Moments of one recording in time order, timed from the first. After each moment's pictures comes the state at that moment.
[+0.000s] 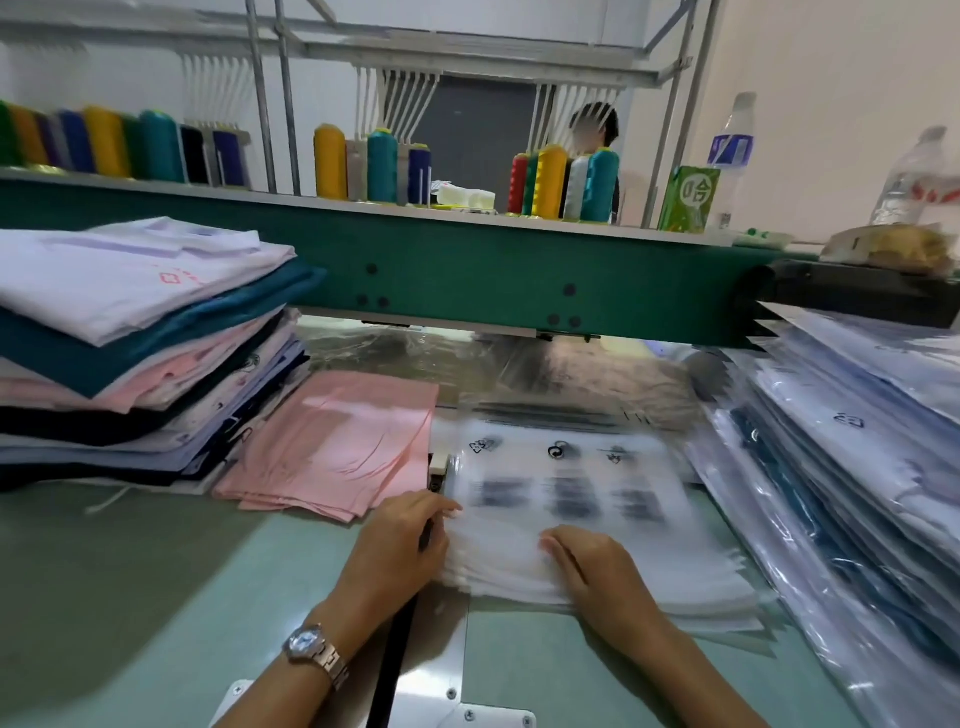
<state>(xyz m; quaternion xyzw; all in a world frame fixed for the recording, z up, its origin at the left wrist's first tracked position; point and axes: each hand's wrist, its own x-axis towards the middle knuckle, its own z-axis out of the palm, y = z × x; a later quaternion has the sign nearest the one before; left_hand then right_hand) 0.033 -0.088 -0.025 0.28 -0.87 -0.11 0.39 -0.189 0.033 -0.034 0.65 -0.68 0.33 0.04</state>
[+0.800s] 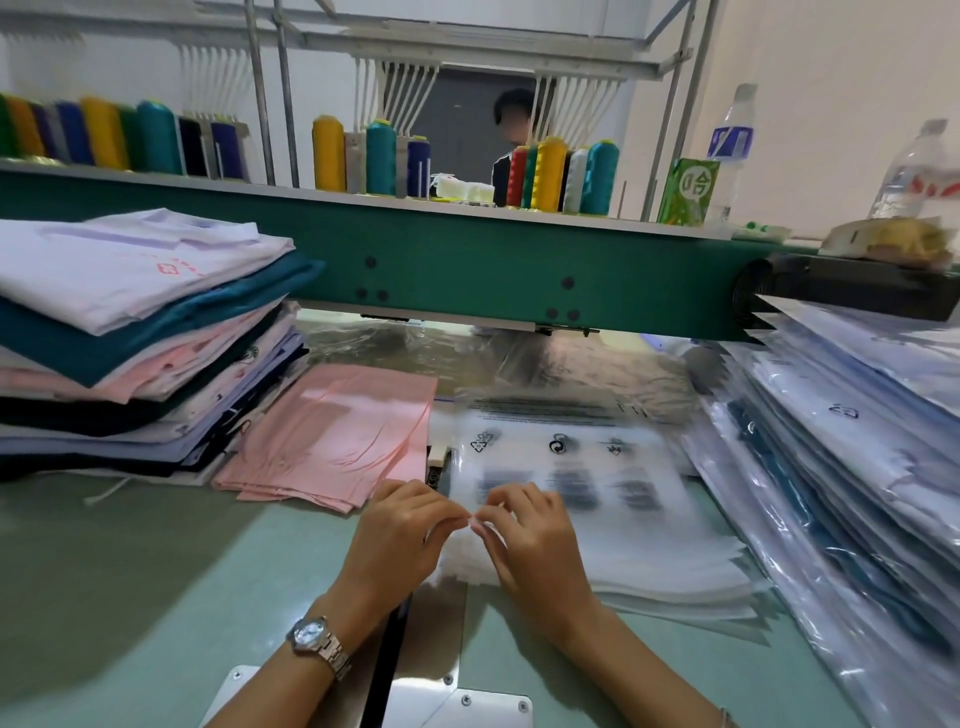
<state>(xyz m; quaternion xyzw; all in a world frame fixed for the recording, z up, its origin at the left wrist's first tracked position) 0.032 -0.085 -0.023 0.19 -0.87 0.04 0.44 -0.126 0.010 -0.012 0.69 -0.57 0.33 0.30</state>
